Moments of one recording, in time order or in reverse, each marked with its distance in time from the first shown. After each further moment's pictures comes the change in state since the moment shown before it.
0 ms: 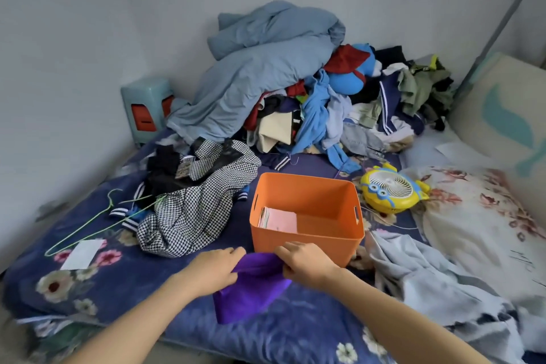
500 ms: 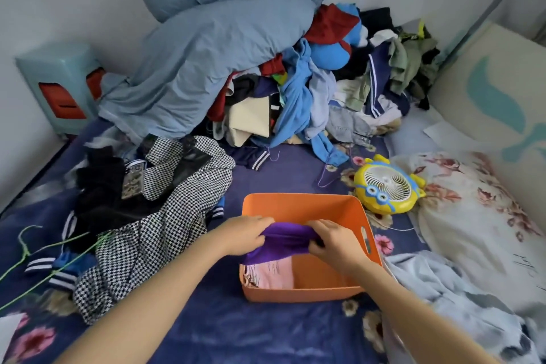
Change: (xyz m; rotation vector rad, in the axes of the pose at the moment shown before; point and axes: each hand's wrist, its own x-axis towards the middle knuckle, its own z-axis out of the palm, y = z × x) left_hand 0.267 -0.096 -0.075 -0.234 -0.110 0.334; right_hand 0.132 0.165 0.012 0.169 0.035 0.529
